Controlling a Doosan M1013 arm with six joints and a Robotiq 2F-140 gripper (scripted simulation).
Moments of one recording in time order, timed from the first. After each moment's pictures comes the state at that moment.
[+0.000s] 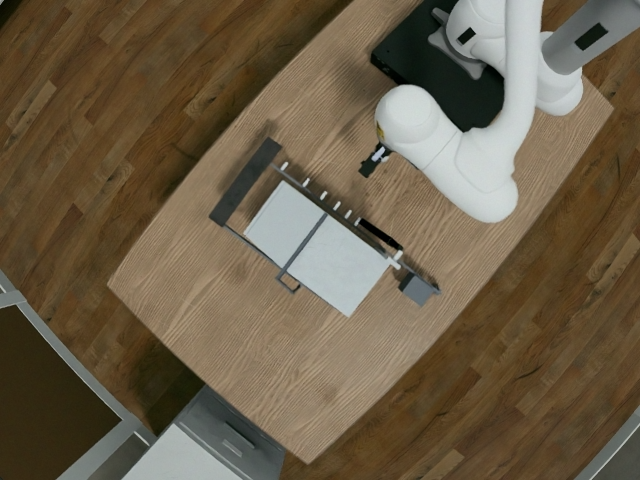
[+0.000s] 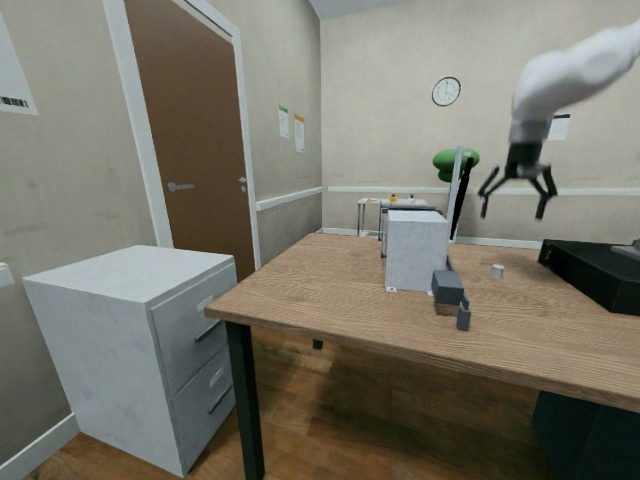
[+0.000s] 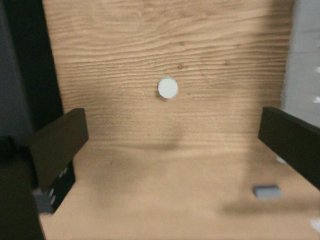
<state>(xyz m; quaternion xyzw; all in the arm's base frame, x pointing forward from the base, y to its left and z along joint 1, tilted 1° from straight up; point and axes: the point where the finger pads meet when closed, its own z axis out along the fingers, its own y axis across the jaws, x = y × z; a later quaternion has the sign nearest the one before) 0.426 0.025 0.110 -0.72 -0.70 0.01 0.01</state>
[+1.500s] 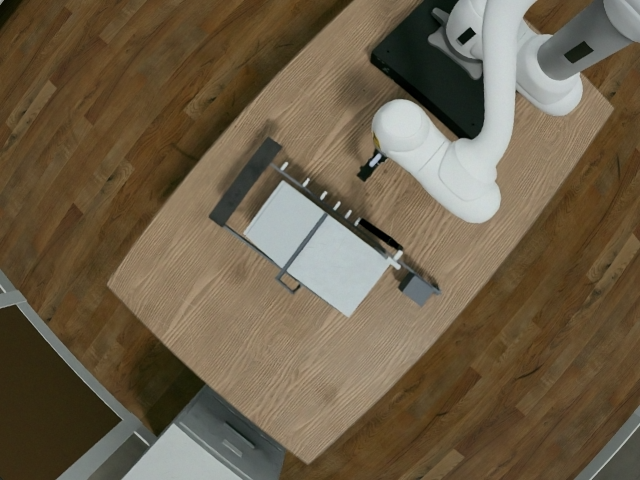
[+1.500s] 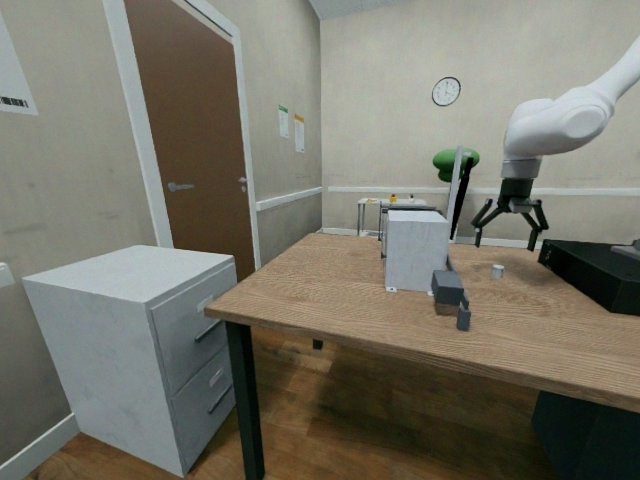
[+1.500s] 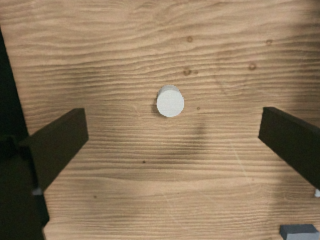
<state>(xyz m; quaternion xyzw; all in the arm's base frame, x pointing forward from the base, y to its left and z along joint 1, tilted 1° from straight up) 0.427 0.025 0.017 -0.72 -0.70 0.00 0.01</state>
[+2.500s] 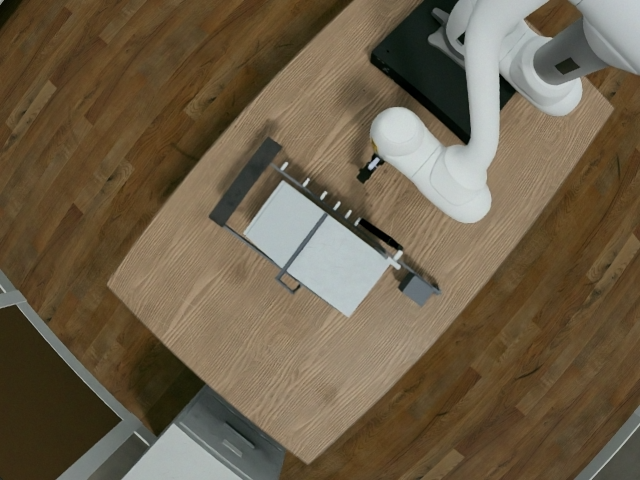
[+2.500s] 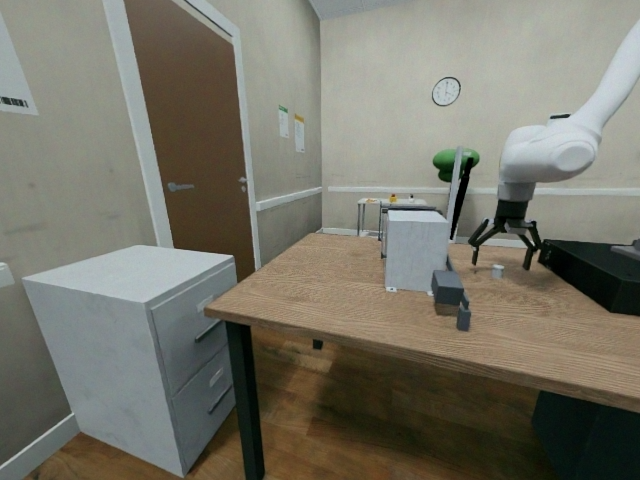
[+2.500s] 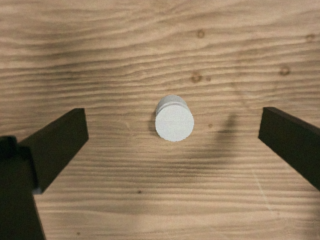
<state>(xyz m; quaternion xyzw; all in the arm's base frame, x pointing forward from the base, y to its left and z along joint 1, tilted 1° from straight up) 0.426 0.025 -0.049 -0.72 -0.70 0.00 0.01</state>
